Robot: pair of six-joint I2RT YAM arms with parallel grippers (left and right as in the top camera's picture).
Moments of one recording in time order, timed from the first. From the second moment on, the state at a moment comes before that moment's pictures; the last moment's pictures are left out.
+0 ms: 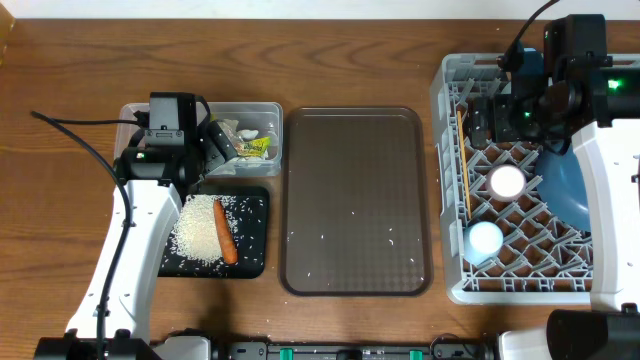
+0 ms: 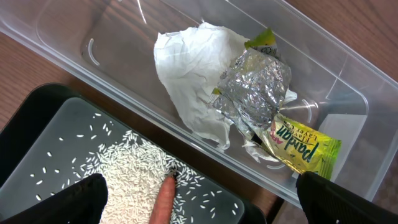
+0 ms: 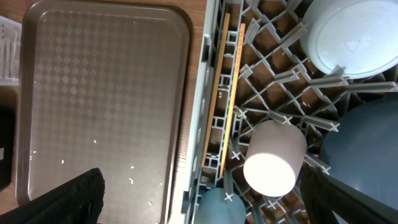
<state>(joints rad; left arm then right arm) -0.02 1.40 1.11 -0.79 -0.13 -0.59 0.02 1.62 1.75 -1.32 -0.16 -0.05</state>
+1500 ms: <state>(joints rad) -0.02 1.40 1.11 -0.79 -0.13 -0.59 0.17 0.02 0.17 0.01 -0.07 0.10</state>
